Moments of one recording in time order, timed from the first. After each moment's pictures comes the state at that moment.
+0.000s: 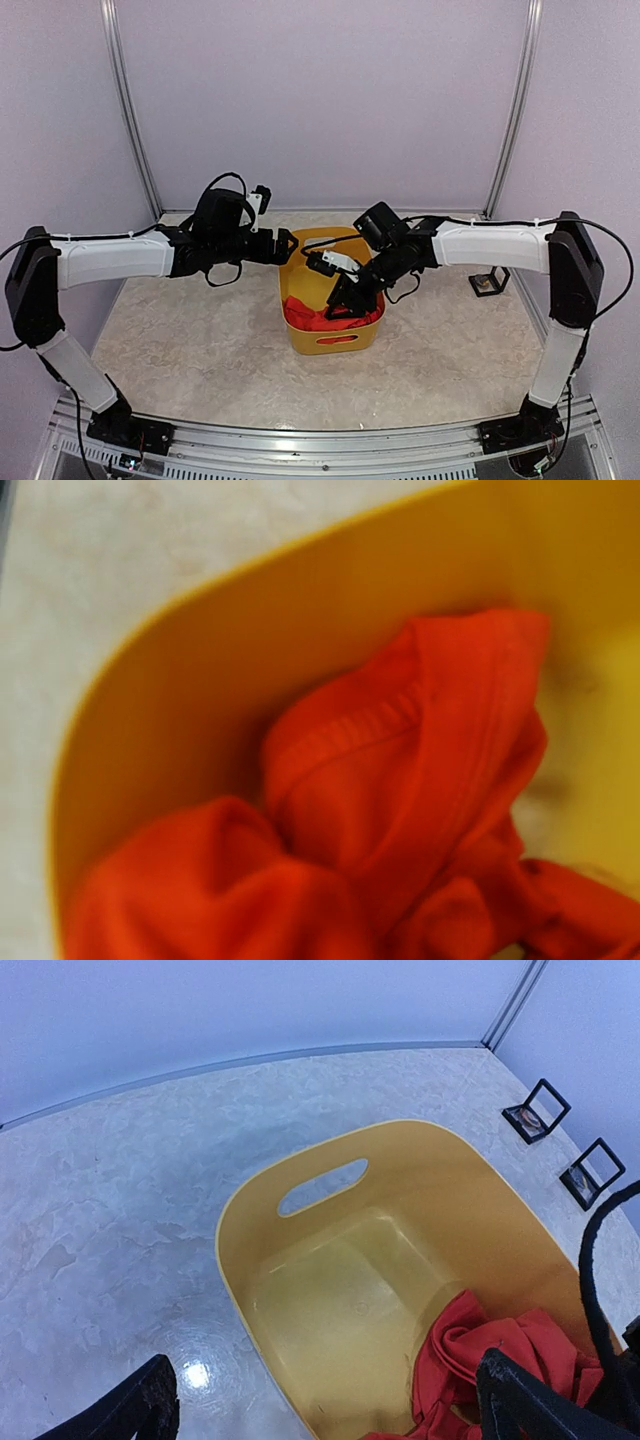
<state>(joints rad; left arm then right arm) -0.68 1.61 1.10 0.01 -0.07 -0.28 0.81 1.84 1.37 -0.50 -0.55 -0.39</state>
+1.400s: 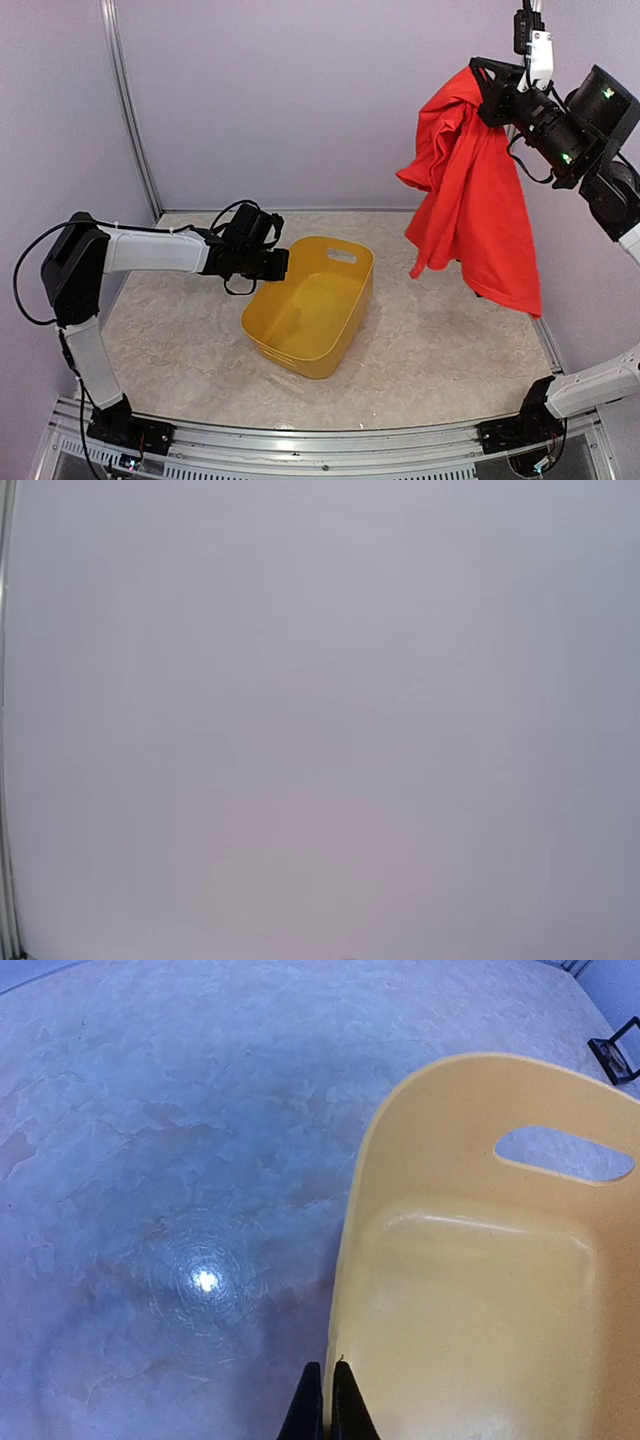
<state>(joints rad) -0.69 1.84 1.22 -0.13 -0.11 -0.41 0.81 1.14 1.57 -0.06 0.38 -0.23</state>
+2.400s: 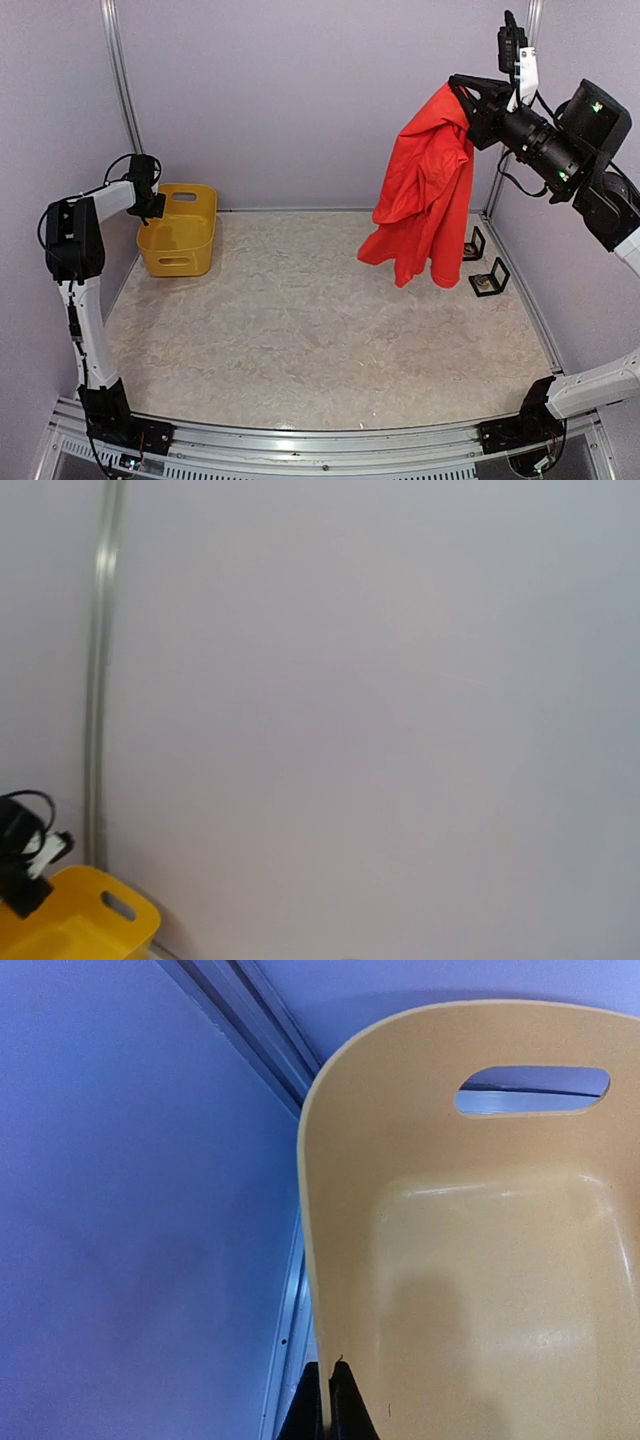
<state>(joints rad) 0.08 2.17 1.84 -0.40 -0.34 0.19 0.81 1.11 1.48 -0.07 0.20 -0.21</state>
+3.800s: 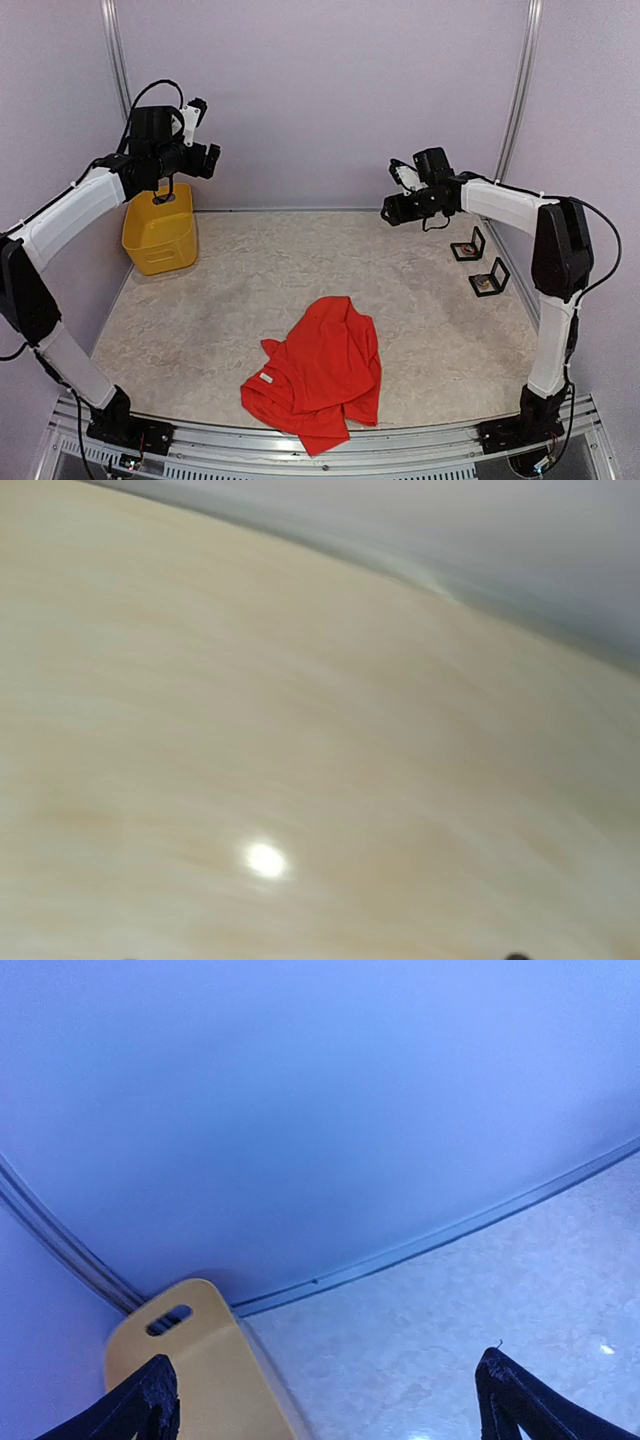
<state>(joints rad) -0.32 1.58 1.58 -0.24 -0.23 0.30 0.42 1.98 1.70 -0.38 -0.12 0.00</state>
